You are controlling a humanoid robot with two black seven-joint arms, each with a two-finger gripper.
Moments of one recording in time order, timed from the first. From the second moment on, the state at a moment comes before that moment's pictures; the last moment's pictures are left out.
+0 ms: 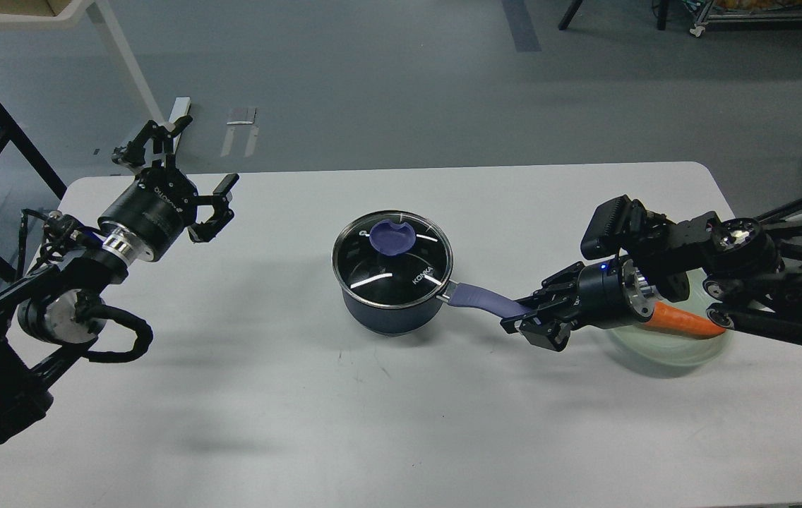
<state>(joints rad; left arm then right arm) -0.62 0.57 -0.61 -1.06 0.08 -0.27 -0.32 1.35 -0.58 -0.51 1.25 -1.55 0.06 0.49</state>
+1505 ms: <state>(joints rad) -1.04 0.33 -0.13 -0.94 1.98 0.16 -0.49 1.34 -0.58 -0.51 1.25 -1.55 0.05 0.49</state>
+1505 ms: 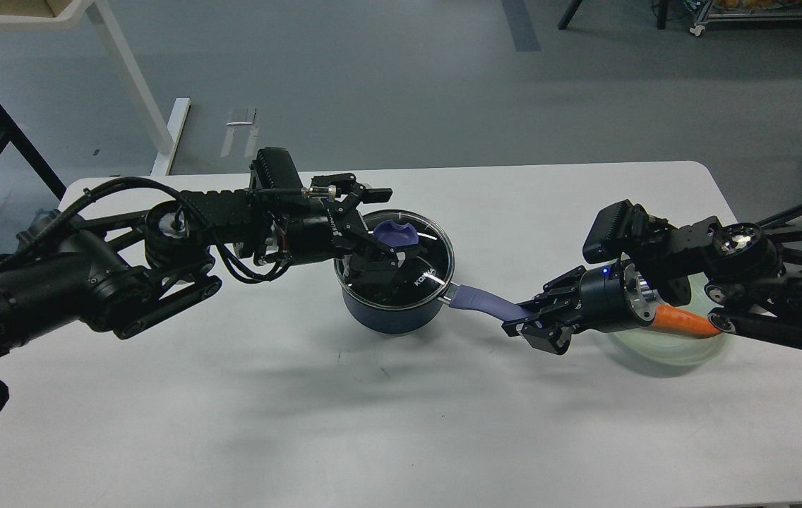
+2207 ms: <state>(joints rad) -1.02 0.25 -0.09 -0.82 1.98 0.18 -0.49 1.34 -0.59 -0.51 1.25 -1.55 0.06 0.49</state>
